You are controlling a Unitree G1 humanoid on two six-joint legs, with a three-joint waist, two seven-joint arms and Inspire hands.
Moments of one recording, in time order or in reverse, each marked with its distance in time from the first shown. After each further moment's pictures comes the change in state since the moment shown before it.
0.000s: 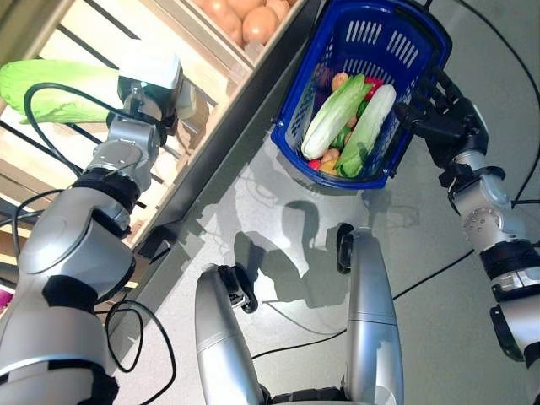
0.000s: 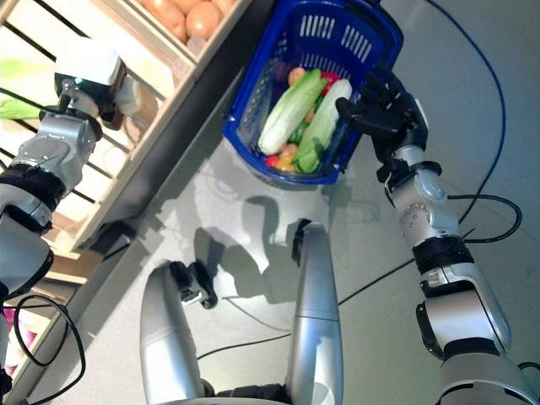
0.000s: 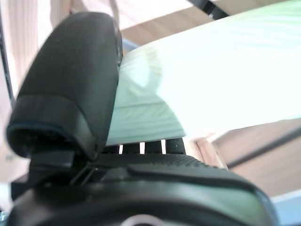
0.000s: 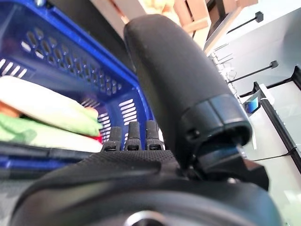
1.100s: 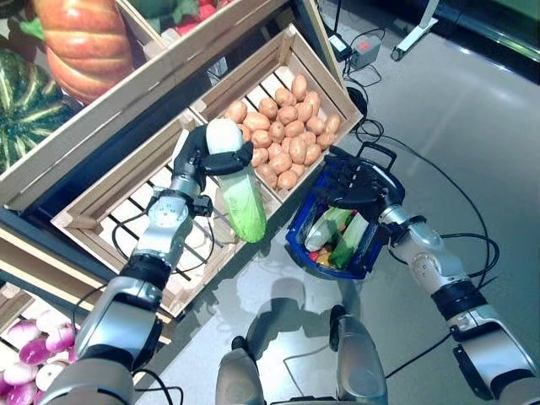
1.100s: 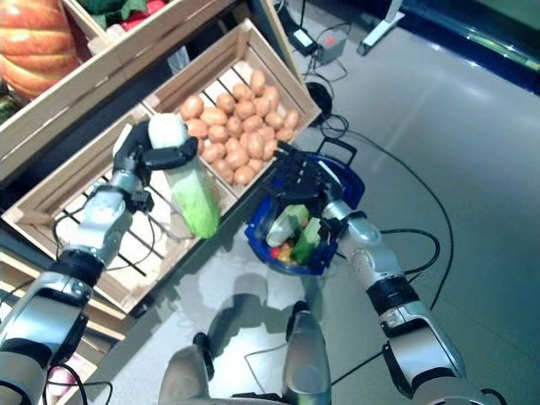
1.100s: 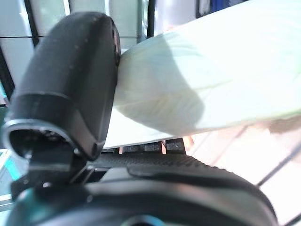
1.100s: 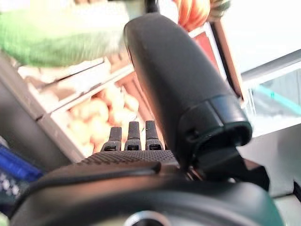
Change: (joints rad) left arm 0.642 -0.222 0.675 -0.412 -1.137 -0.317 -0.287; right arm 0.265 0.214 0.031 -0.259 -0.280 0.172 0.200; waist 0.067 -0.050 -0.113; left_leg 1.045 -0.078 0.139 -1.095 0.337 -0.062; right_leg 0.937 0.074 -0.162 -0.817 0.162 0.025
